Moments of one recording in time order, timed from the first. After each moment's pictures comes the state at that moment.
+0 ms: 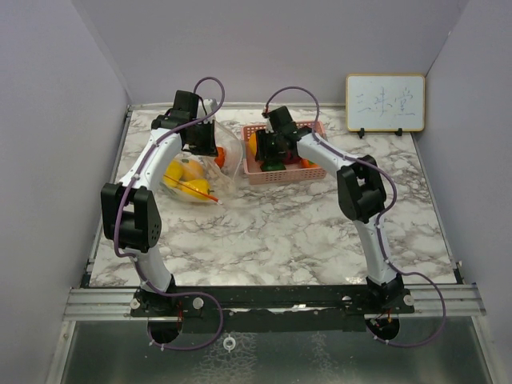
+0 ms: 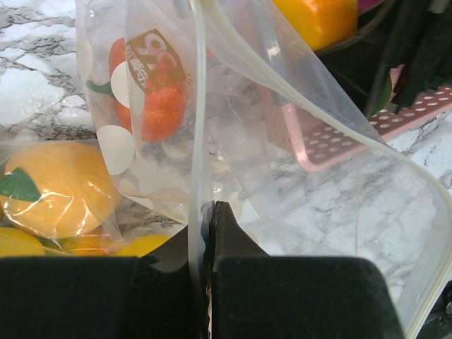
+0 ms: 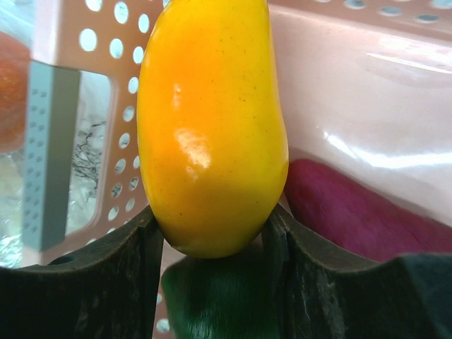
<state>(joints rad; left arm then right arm) -0.19 1.78 1.62 -0.78 0.30 -0.15 0.54 2.33 1.94 -0.44 -0.11 0.28</state>
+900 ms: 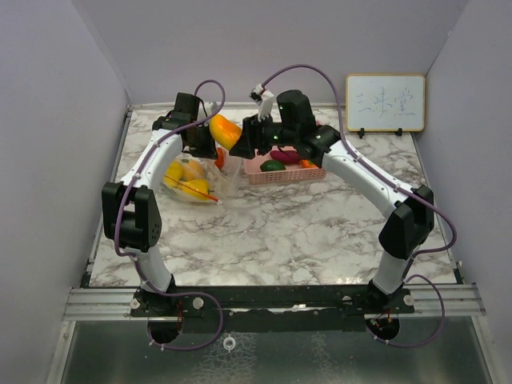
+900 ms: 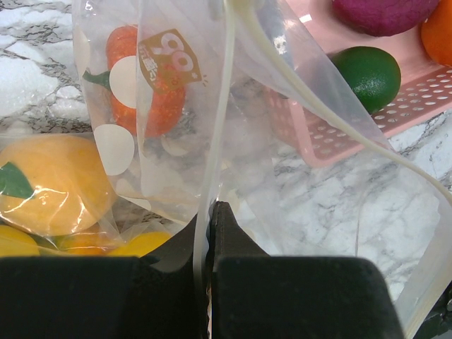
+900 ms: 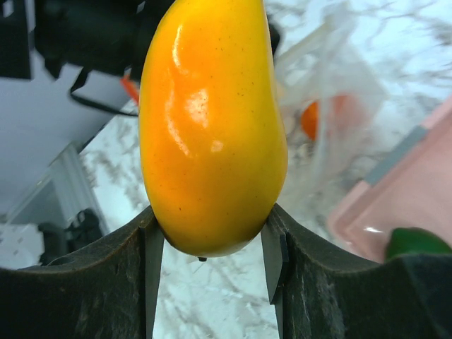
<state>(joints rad) -0.19 1.79 1.60 -0.78 0.30 -0.15 0.67 1.80 1.74 -0.33 -0.43 0.27</state>
